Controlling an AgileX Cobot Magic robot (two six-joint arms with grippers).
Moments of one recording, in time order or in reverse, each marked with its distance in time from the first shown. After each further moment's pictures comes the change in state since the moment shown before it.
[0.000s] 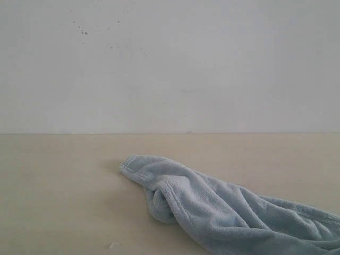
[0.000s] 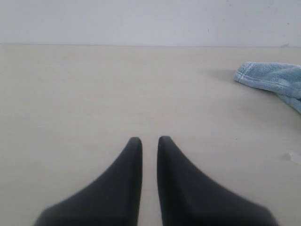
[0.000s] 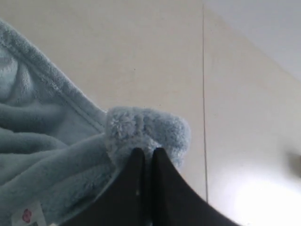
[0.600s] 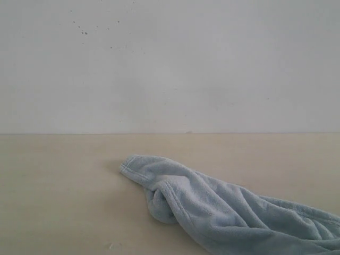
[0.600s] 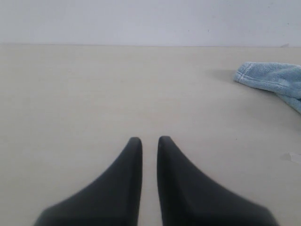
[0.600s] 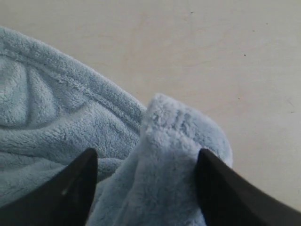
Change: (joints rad) left arm 0.000 0.000 0.000 0.000 0.000 0.000; right arm -0.440 0.417 -0.172 0.656 -0.260 -0.431
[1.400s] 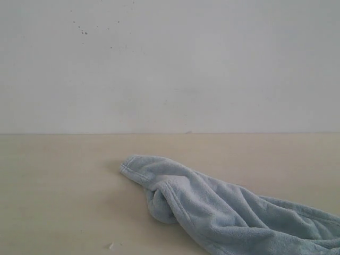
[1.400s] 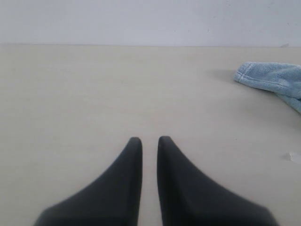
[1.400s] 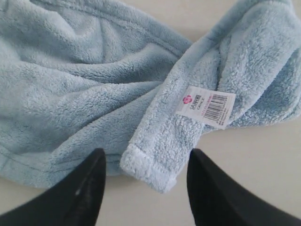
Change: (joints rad) left arm 0.000 0.000 0.000 0.000 0.000 0.000; right arm -0.005 -0.371 0.242 0.323 0.069 -0.174
